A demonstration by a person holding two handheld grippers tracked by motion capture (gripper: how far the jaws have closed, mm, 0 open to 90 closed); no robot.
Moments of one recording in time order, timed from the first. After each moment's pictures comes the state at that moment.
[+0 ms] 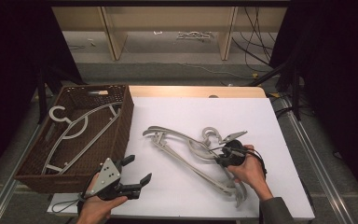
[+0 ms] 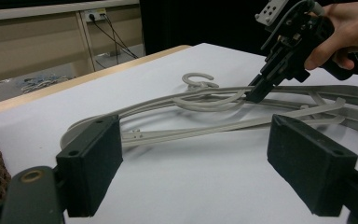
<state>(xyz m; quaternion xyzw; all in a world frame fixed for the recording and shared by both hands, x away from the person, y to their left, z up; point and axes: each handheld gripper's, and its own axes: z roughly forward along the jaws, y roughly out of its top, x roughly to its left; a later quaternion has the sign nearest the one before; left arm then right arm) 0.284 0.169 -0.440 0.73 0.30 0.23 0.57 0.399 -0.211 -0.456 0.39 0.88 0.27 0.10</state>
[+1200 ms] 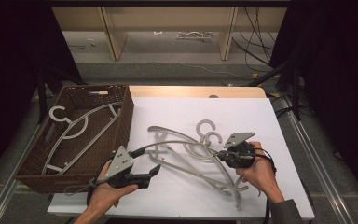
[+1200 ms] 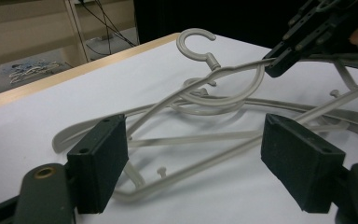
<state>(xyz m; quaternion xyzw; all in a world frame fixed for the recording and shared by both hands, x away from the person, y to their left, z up) 0.315 0.137 -0.418 0.77 0.30 0.21 0.53 0.374 -0.216 -0.416 0.28 0.90 0.30 0.17</state>
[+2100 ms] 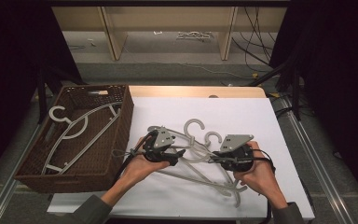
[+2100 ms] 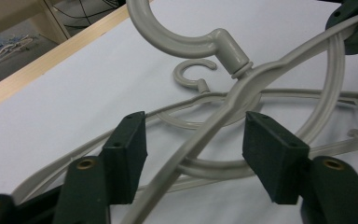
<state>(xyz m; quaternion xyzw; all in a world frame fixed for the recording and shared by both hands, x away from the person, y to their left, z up) 0.380 0.065 -0.414 0.85 0.25 0.19 0.43 0.352 -0.198 -0.386 0.20 0.91 0.33 0.18</state>
